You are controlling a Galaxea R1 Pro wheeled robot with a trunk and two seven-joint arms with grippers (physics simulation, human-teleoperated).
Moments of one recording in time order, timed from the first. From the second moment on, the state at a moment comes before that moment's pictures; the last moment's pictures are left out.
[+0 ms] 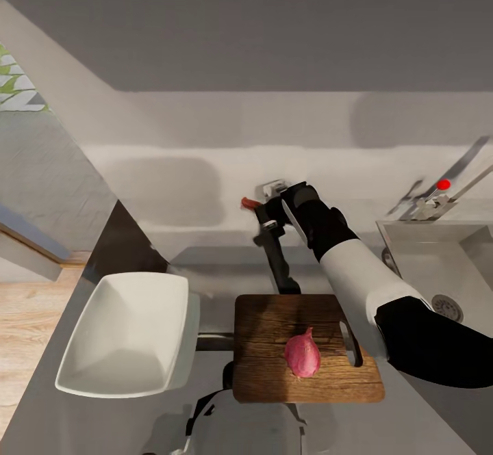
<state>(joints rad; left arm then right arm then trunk) -0.22 0.02 0.01 0.08 0.11 -0.01 0.05 -1.31 0.17 0.25 -0.67 0.15 0.83 0.30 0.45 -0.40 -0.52</state>
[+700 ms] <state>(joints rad) -0.22 0.02 0.01 0.08 0.11 -0.01 0.05 -1.32 0.17 0.25 -0.68 0.14 0.83 0.29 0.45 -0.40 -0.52</state>
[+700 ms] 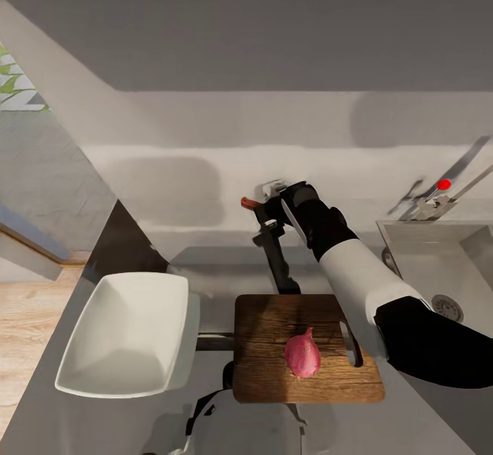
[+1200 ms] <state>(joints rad) -0.22 0.01 0.01 0.07 0.11 -0.01 0.04 -1.32 0.17 0.25 -0.86 0.14 0.96 0.29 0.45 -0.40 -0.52</state>
